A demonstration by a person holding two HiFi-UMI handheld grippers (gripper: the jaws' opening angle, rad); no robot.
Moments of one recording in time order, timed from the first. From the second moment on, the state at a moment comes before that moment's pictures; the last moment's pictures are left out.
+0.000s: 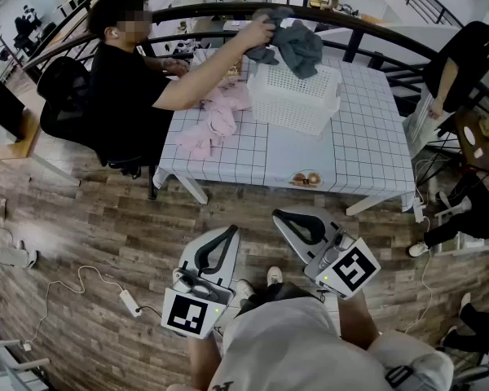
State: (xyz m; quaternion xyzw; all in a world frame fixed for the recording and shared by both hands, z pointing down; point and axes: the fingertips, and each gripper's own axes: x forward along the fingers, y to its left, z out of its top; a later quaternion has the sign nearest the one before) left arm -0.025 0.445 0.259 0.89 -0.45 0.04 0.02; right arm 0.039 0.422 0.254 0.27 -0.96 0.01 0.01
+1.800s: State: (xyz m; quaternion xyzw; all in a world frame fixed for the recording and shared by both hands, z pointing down) left arm -0.089 0.326 0.281 0.89 -0.46 0.03 0.03; right arm -0.027 0.300 0.275 0.29 -0.95 -0.02 0.04
